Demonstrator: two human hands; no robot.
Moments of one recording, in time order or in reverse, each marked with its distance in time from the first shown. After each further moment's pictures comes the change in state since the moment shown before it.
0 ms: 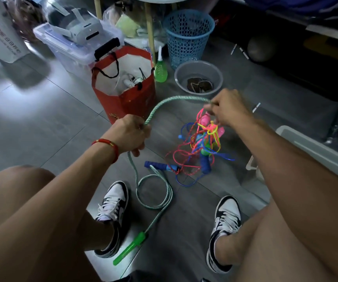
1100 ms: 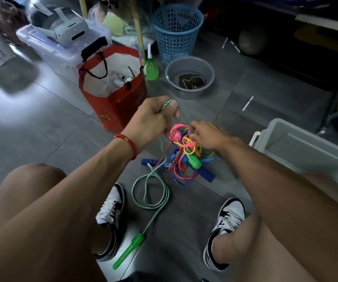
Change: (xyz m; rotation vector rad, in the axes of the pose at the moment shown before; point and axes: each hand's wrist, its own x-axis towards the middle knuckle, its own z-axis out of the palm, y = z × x) left_hand 0.013 0.061 0.041 -0.358 0.113 0.403; right_hand -0.028 0.034 0.068 -0.098 -0.427 -0.015
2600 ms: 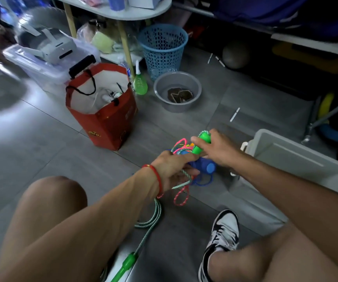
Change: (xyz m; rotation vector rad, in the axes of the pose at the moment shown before) left_hand -0.008 -0.017 0.090 -0.557 -0.237 -0.724; right_hand -0.048 0.017 -0.031 0.524 0.184 0.225
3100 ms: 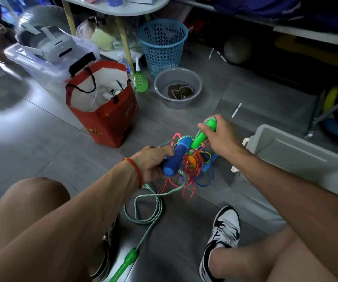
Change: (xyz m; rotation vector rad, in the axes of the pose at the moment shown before) left_hand 0.012 0.005 -0.036 -0.088 0.059 -0.052; right_hand 0.024 0.022 0.000 0.049 0.249 -0.113
